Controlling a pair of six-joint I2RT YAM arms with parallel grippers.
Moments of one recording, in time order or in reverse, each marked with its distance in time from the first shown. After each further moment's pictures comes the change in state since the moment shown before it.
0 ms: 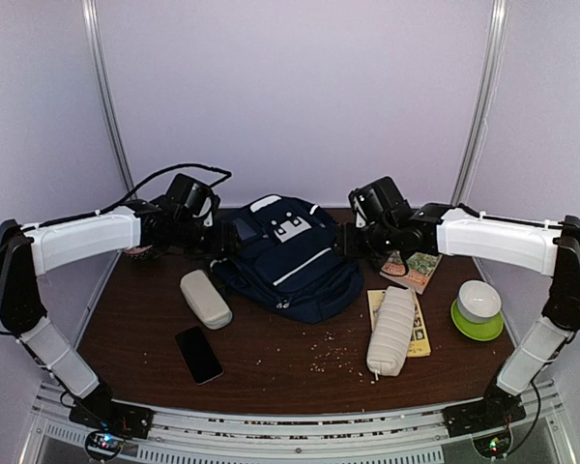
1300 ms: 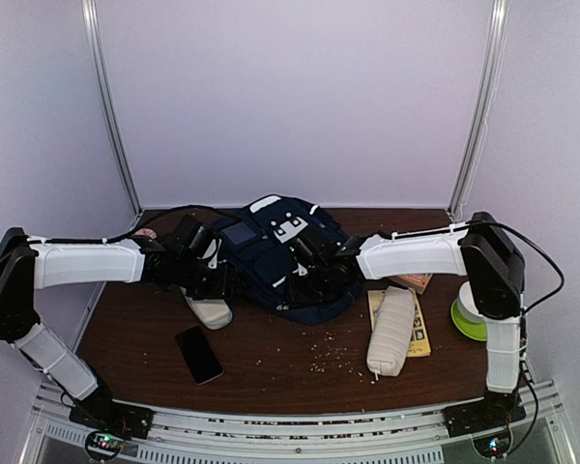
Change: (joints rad) left arm -0.085 -0.069 -0.276 0.093 0.046 0.005; right arm 0.188 0.414 0.200 -0.031 -0.132 0.087
